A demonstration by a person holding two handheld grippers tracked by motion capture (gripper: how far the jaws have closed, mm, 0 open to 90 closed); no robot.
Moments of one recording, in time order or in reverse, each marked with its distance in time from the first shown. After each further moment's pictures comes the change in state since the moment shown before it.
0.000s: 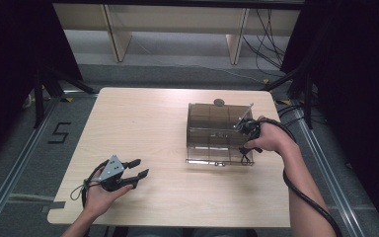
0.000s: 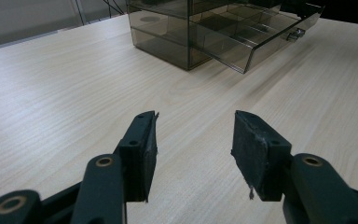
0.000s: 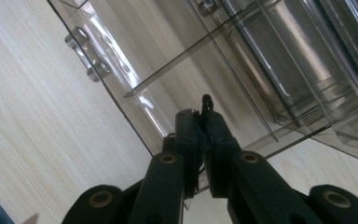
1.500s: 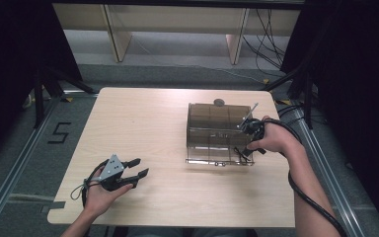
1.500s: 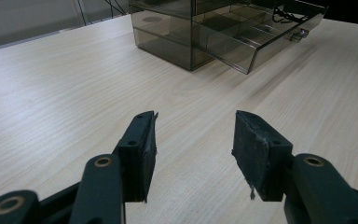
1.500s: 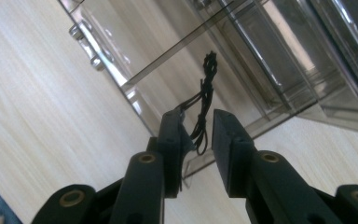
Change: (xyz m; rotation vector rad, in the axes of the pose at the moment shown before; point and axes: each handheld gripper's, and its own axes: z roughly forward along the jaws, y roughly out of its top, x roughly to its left) left arm 0.001 0.000 0.000 0.005 0.013 0.001; right arm 0.005 -0.011 -0.012 -0.008 -0.046 0.031
